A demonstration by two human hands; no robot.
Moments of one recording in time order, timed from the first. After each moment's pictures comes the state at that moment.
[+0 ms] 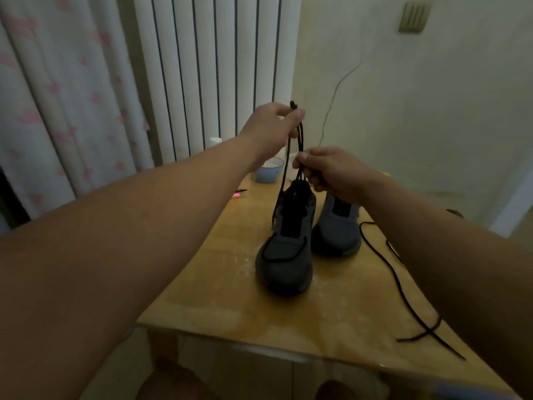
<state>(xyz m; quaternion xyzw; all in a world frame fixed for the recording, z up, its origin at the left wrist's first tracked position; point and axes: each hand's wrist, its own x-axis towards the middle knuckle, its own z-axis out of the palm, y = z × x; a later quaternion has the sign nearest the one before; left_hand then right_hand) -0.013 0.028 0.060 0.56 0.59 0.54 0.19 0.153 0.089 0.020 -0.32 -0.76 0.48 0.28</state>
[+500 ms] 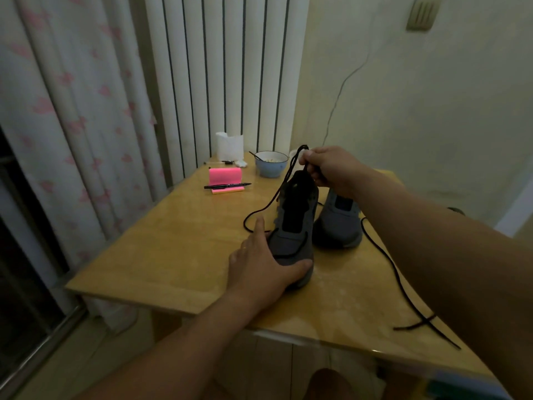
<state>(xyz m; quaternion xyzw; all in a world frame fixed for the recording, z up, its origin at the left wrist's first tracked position) 0.038 -0.088 -0.141 0.52 0.75 0.38 0.15 0.142 0.105 0.005 -0.40 -0.72 0.47 0.30</state>
